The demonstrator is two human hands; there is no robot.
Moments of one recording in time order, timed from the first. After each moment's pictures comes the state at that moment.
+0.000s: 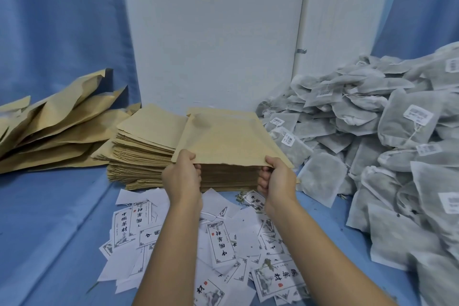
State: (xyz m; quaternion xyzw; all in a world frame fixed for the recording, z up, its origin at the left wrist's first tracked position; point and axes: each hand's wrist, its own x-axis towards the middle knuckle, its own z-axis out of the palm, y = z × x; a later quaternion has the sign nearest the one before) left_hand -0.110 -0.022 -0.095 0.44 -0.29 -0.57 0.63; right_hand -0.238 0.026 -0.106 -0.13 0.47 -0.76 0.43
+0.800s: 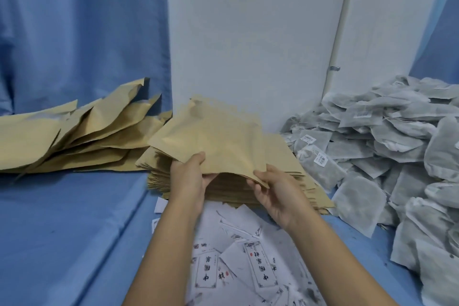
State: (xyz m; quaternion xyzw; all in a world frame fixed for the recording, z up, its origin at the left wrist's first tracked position) left_hand -0.057 -0.047 -0.072 0.29 -0.29 -0.63 0.66; right_hand -0.191 0.013 -0.080 -0.24 0.40 -0.68 0.57
